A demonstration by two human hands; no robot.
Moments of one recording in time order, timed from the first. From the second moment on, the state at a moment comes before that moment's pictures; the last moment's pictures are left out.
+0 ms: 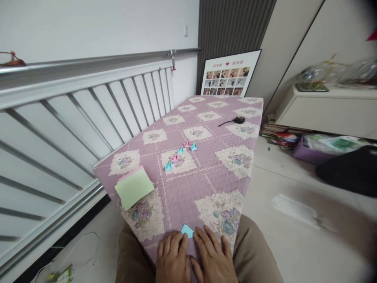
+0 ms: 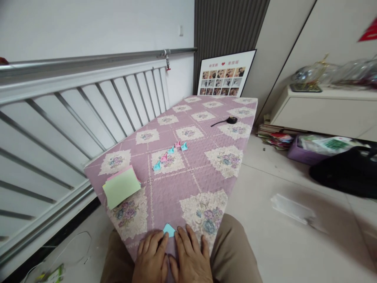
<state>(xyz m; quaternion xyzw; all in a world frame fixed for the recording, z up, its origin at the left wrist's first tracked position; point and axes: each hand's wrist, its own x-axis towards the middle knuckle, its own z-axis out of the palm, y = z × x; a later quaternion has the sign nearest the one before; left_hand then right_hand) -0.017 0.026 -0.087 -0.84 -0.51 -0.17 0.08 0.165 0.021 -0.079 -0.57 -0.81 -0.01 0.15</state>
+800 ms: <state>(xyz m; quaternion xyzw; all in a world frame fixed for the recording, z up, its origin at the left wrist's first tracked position) -0.009 0.020 -0.062 -0.81 -0.54 -0.24 0.01 0.154 0.019 -0.062 -0.59 -0.80 0.01 0.14</state>
